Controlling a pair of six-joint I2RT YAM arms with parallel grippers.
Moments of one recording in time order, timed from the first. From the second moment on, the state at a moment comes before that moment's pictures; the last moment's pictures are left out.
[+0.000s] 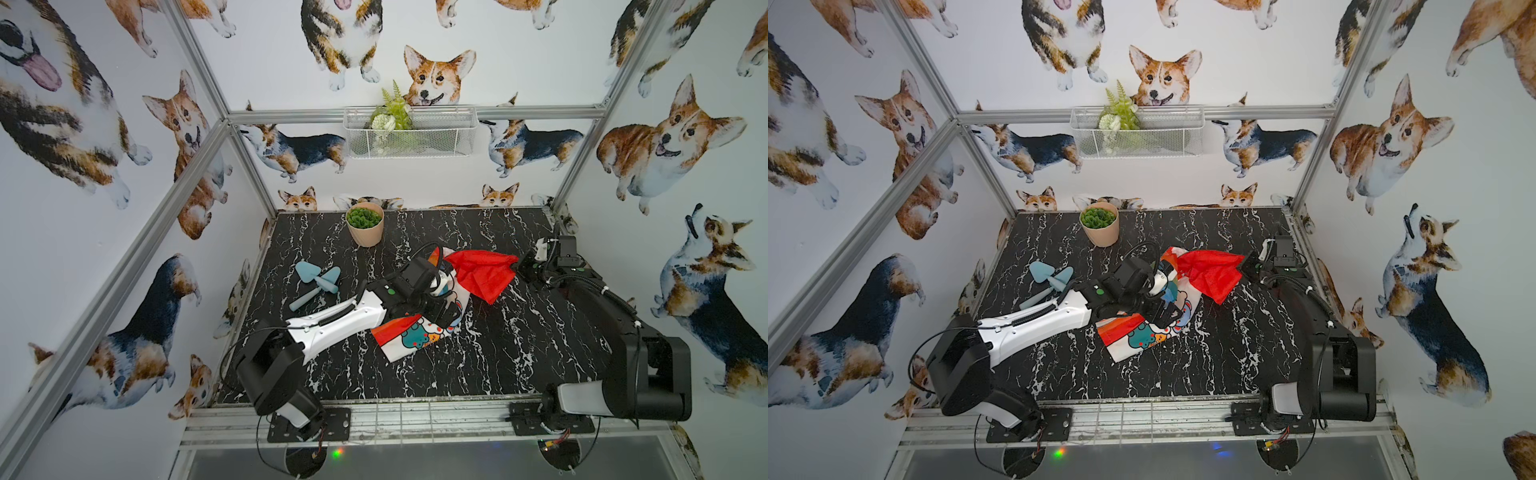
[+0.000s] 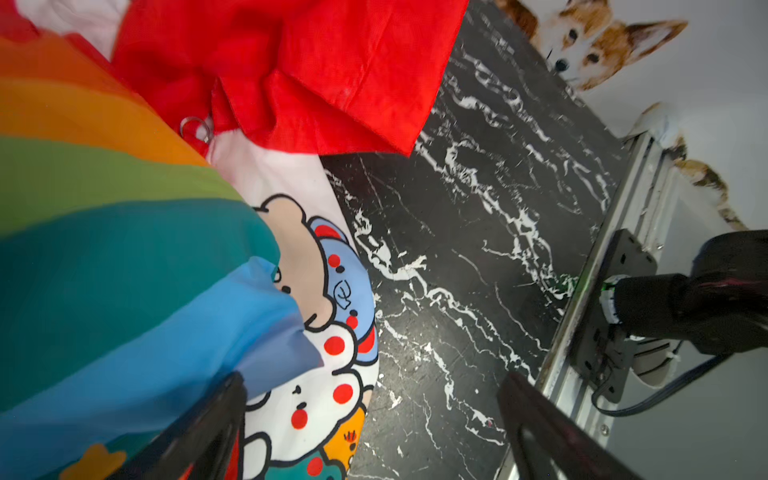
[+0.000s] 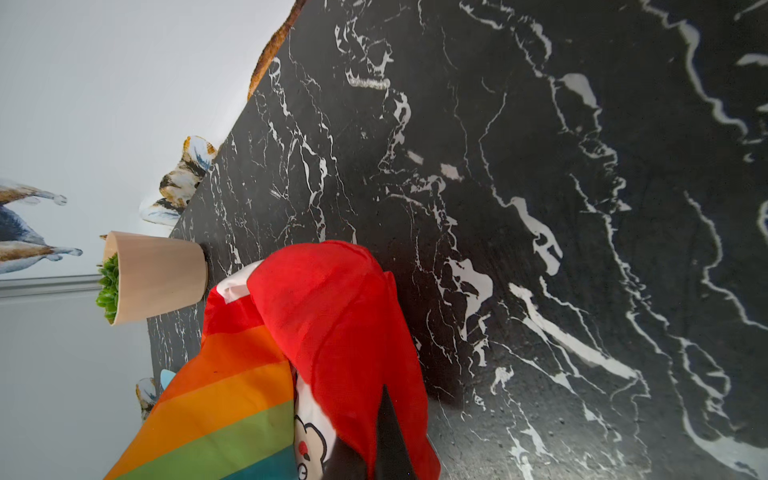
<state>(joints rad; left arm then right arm) -0.89 1.53 1.12 -0.35 0.24 -0.22 0.00 1.36 0.89 -0.35 -0.35 0.68</state>
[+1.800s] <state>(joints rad) -0.67 1.72 1.20 -0.16 0.30 -0.40 0.25 1.28 0.91 -0.42 -0.18 0.55</state>
